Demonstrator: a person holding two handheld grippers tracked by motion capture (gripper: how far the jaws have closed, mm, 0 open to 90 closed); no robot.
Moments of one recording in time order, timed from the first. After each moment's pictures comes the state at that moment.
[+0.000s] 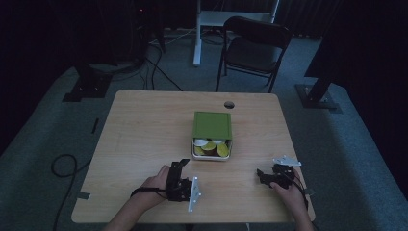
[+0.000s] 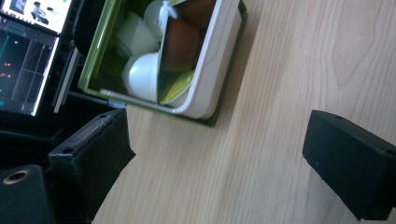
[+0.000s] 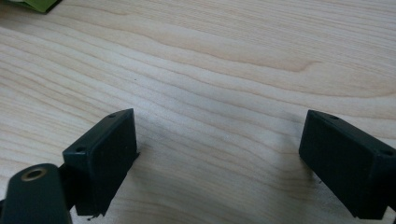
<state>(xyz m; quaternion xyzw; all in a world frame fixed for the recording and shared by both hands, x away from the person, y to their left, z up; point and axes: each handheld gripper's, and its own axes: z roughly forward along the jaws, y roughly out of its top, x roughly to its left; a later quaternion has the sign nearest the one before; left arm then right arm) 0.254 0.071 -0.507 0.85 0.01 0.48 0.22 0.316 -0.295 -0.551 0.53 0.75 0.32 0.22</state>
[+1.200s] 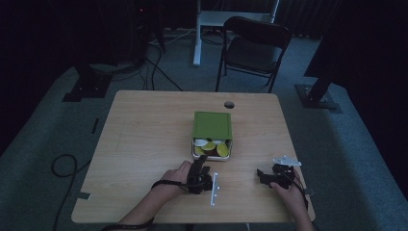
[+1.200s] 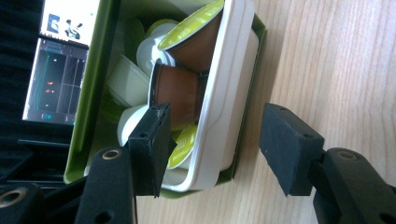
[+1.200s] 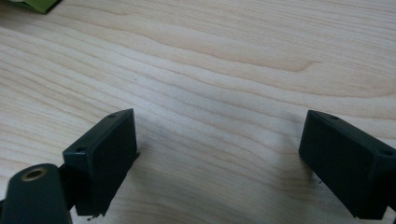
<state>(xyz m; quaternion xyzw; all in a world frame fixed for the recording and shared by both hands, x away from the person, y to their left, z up) 0.282 0.014 -0.531 0.82 -0.01 0.54 0.17 0.316 -0.295 -0.551 0.53 0.75 0.32 0.22</state>
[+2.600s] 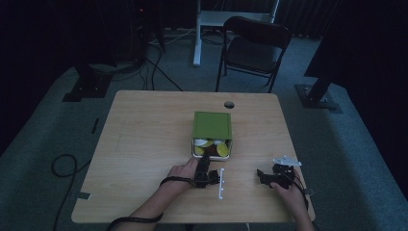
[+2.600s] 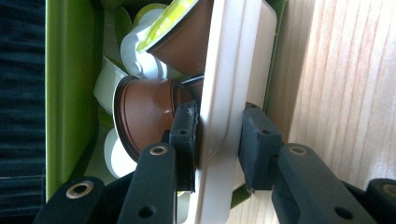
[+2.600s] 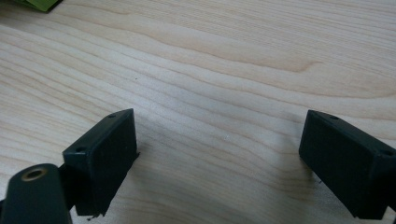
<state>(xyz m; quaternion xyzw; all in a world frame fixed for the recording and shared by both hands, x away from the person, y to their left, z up) 0.304 -0.008 -0.552 0.81 -0.03 0.58 0.09 0.316 -0.296 -0.551 0.53 0.75 0.32 0.22</state>
